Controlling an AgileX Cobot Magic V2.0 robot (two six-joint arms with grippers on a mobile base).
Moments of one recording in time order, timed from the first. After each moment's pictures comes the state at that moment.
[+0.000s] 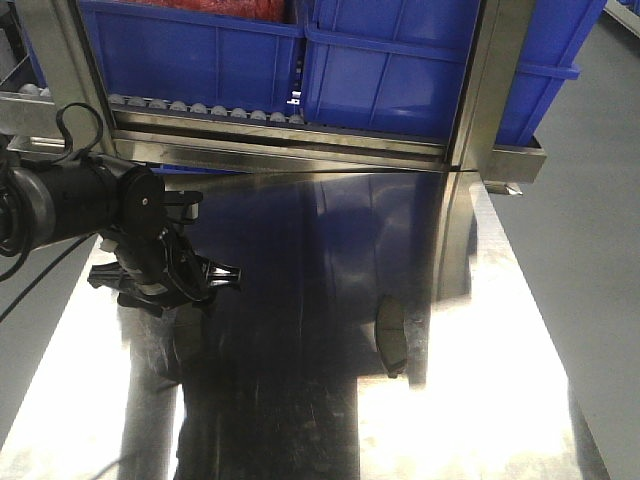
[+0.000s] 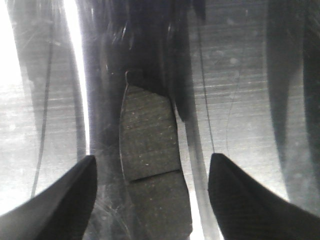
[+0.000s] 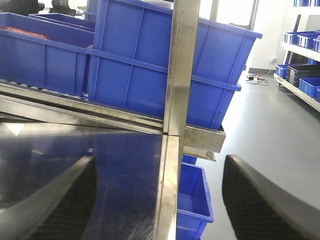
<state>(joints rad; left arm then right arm) -0.39 1.90 -1.32 0.01 0.86 -0.39 0.04 0.04 -0.33 0.09 0.44 -0.18</state>
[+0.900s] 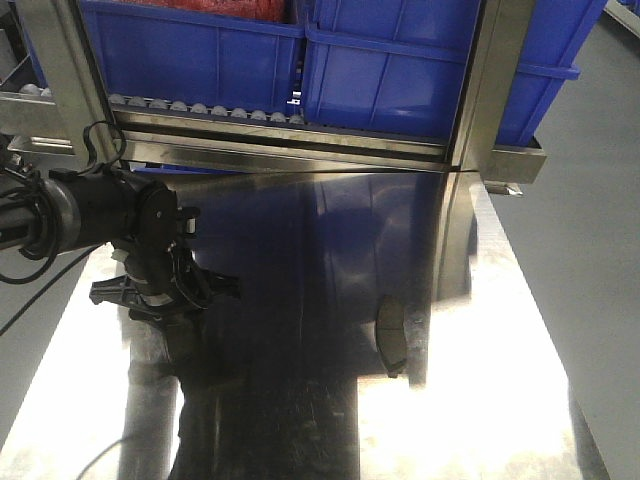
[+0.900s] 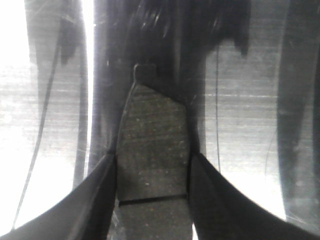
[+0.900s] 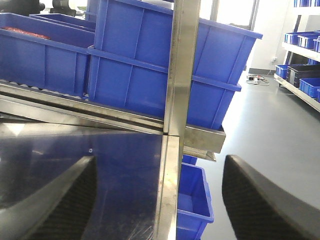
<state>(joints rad) -0.39 1.98 -1.33 0.04 0.88 -0.50 0.04 0.04 -0.33 0.09 0.44 -0.18</state>
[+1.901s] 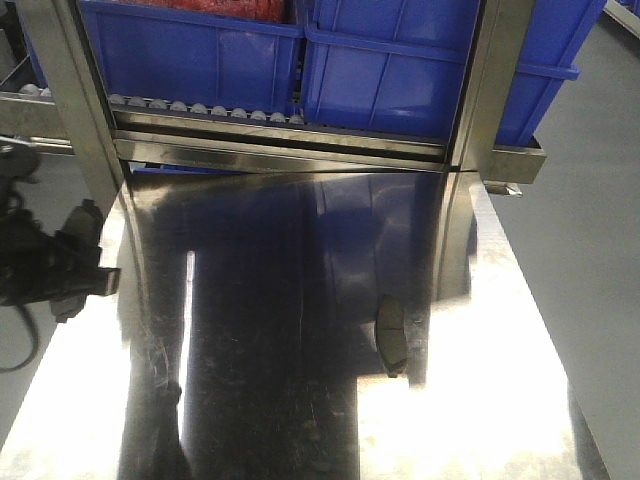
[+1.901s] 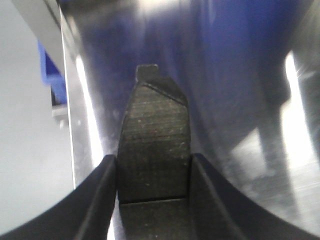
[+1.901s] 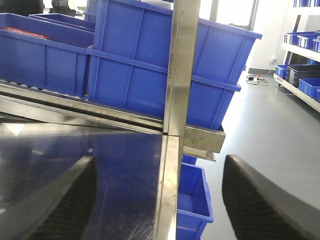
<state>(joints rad) -0.31 1.14 -0.81 0.23 0.48 -0.28 0.04 0.04 -0.33 0.09 0.44 -0.18</state>
